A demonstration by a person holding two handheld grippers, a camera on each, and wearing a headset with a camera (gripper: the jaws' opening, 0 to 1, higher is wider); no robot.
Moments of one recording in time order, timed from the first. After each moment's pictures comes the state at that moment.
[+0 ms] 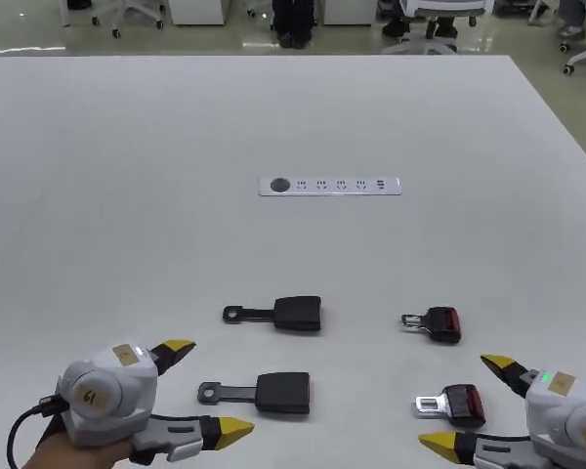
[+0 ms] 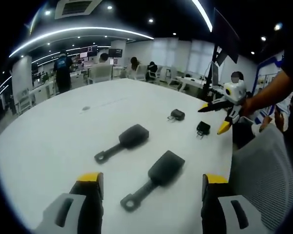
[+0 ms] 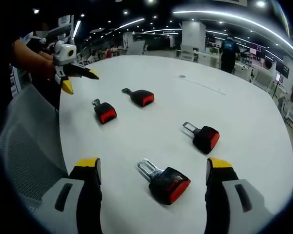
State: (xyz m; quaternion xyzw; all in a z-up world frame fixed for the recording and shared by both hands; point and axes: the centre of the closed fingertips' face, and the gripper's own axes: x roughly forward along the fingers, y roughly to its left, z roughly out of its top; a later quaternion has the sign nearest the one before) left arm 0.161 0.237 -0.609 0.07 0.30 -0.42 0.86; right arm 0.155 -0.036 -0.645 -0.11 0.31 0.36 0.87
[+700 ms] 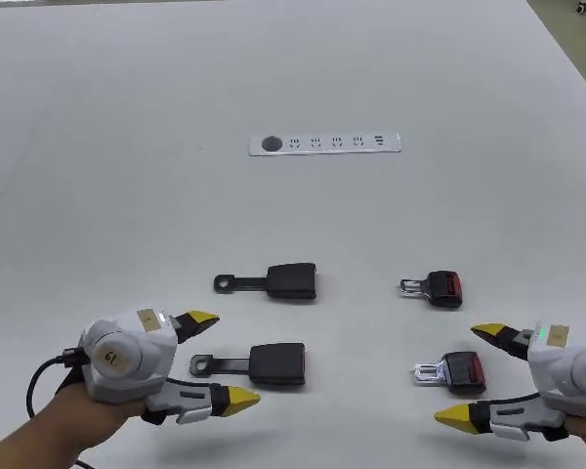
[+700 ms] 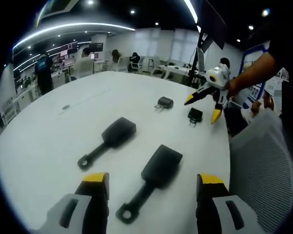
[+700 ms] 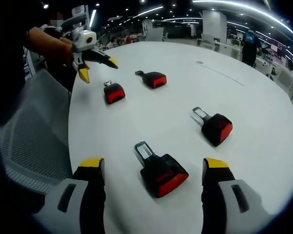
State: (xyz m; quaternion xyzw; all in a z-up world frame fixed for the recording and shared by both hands) left arm 0.170 0.214 -0.644 0.11 0.32 -0.48 0.81; right arm 0.154 -0.050 -0.676 -0.14 0.36 0.44 0.81
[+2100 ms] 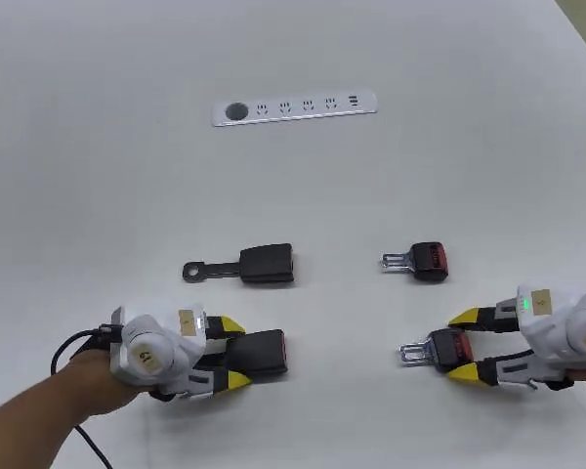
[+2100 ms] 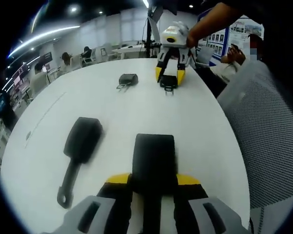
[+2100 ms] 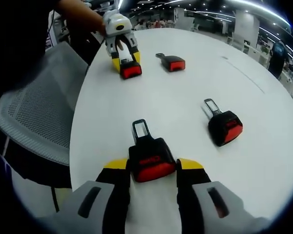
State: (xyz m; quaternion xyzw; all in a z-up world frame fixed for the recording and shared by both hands) left arm 0.169 0.177 -0.691 0.26 0.31 -0.61 0.68; right arm 0.151 -0.063 -0.689 -0.22 0.37 0.53 0.73
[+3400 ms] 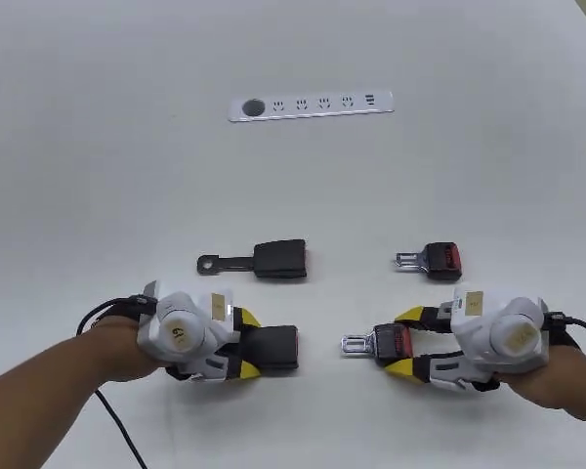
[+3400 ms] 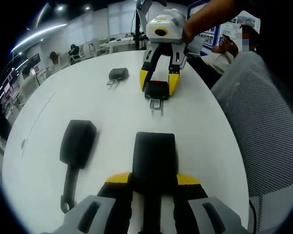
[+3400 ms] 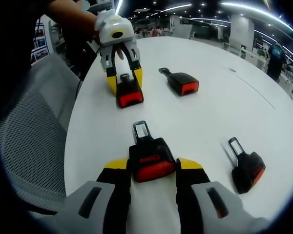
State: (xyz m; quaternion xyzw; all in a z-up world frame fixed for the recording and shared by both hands) left arm 0.167 0.183 -0.691 0.30 0.33 -0.63 0.64; right arm 0.169 0.027 -0.680 -0.19 0.34 0.53 0.75
